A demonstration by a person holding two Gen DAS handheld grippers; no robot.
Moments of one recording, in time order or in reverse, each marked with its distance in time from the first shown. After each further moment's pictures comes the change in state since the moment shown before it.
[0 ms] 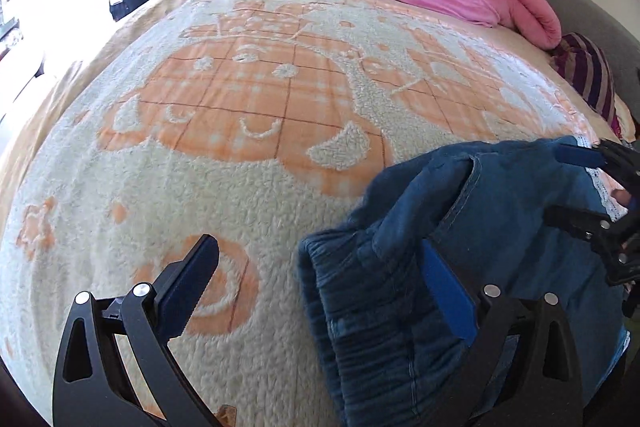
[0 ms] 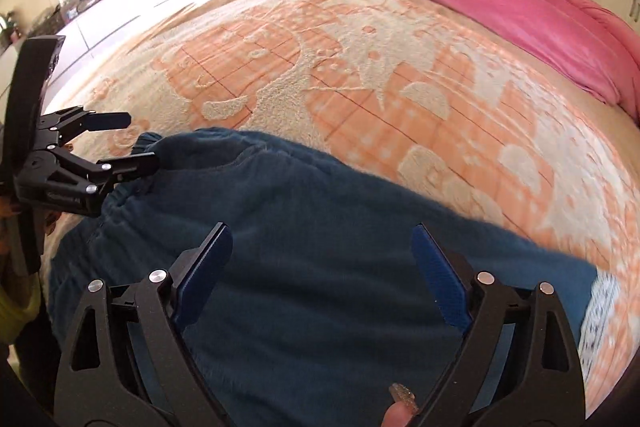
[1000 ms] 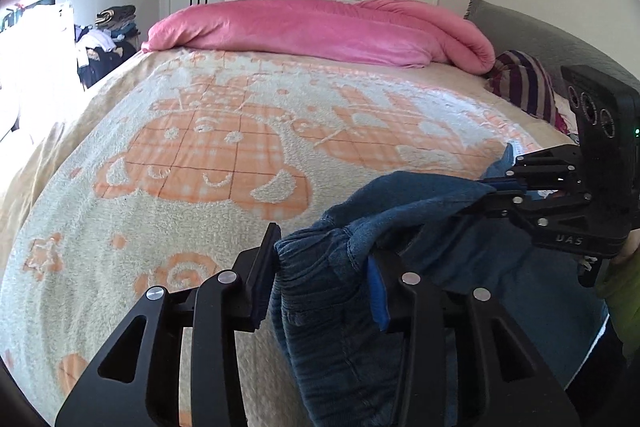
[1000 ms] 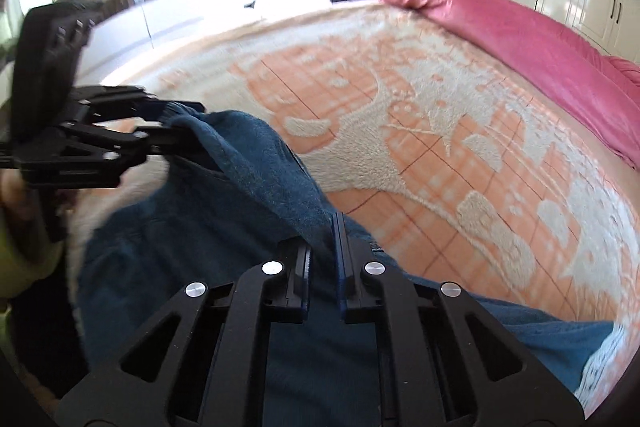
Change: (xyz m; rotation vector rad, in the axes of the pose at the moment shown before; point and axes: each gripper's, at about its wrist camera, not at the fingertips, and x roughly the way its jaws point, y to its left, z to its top) left arm -0.075 -0.022 -0.031 0.115 -0.244 -0.143; right arm -0.053 0.043 -0.031 -0.166 -0.167 0.126
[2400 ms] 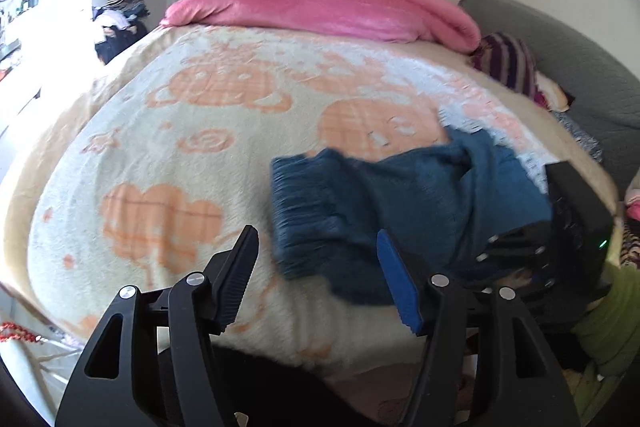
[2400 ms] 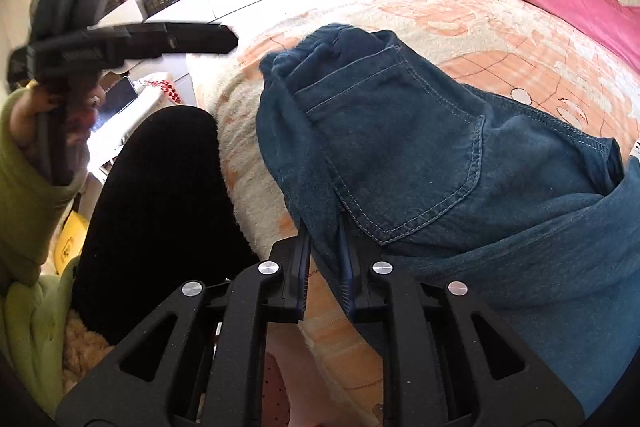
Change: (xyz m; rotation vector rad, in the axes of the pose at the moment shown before) left arm -0.134 -0.038 -0.094 -0.024 0.071 -0.016; right arm -0.037 0.145 -0.129 0.068 0.066 0.171
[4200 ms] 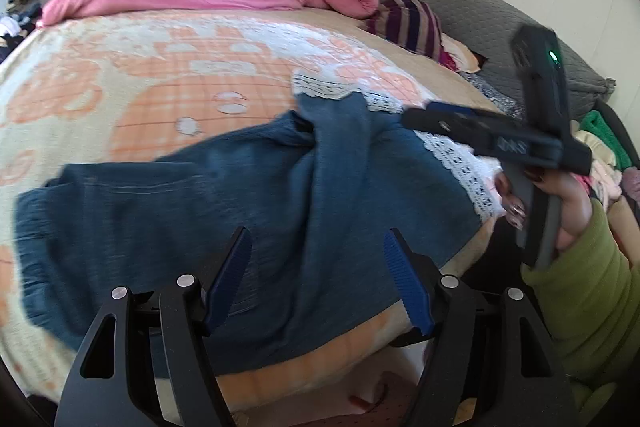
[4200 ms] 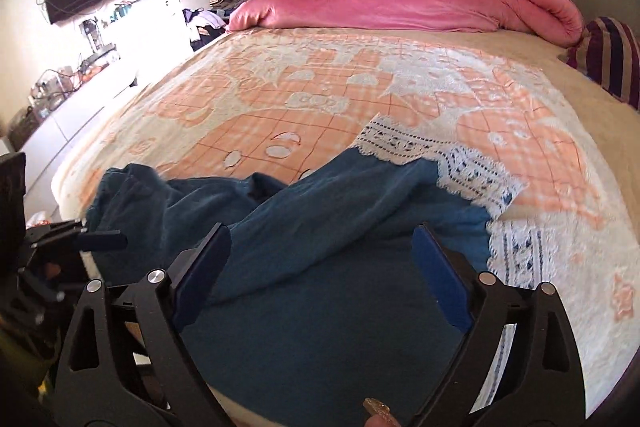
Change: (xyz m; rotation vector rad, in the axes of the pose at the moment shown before) left arm 0.084 -0.123 0.005 0.112 0.110 -0.344; right arm -0.138 -0.153 -0.014 0.417 -0.185 -0.477
